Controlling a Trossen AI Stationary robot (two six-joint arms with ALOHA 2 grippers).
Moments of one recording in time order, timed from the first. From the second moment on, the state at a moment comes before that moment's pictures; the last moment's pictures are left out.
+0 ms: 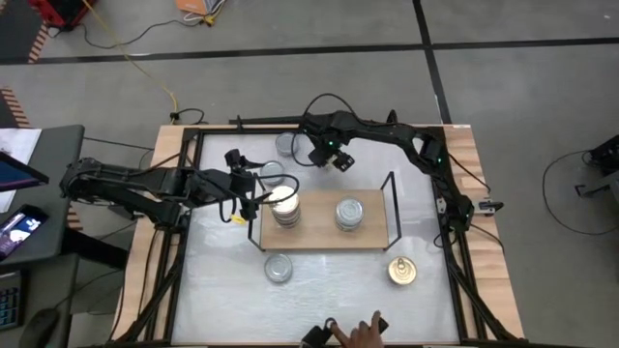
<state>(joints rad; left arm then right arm) -0.12 1.02 0.98 -0.42 -0.58 0.13 -0.46 2.21 1.89 -1.03 0.14 -1.24</state>
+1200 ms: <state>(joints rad) -0.19 1.03 0.98 -0.24 -0.85 0.59 -0.50 1.98 2.07 -1.14 -0.58 -0.52</state>
